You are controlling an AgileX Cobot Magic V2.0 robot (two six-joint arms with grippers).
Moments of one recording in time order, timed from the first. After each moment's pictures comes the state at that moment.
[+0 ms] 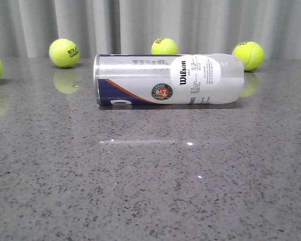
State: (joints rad) left arm -0.11 0.00 -0.03 0.03 -0.02 -0.01; right arm 0.07 0.18 -0.46 -0.05 0.51 0.06
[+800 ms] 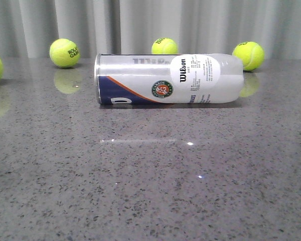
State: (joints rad) left arm -0.11 0.68 -0.91 -0.27 0.87 -0.01; right arm 0.07 0.18 -0.45 -0.05 0.51 0.06
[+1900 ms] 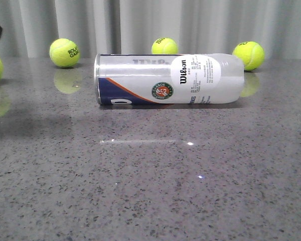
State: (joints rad) left arm -0.11 1.22 -0.94 -0.94 0.91 0.59; right arm 0.07 0.18 -0.45 -0.05 0.51 0.06
